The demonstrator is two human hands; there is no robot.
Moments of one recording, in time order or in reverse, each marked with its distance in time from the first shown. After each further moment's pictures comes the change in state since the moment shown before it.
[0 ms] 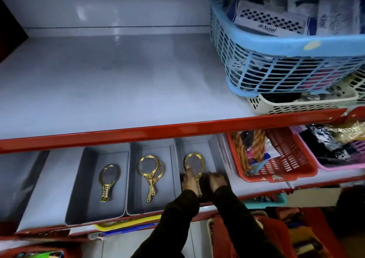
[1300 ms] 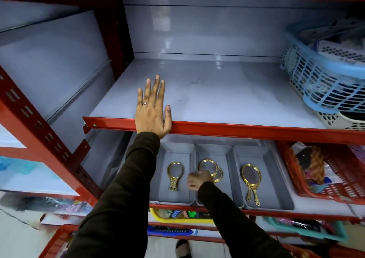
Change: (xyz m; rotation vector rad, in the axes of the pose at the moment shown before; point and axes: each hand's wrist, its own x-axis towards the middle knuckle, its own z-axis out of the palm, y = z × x) left_hand -0.165 0.243 -0.298 1.231 1.153 1.673; right_hand -0.150 -0.073 0.218 0.222 -0.414 0.035
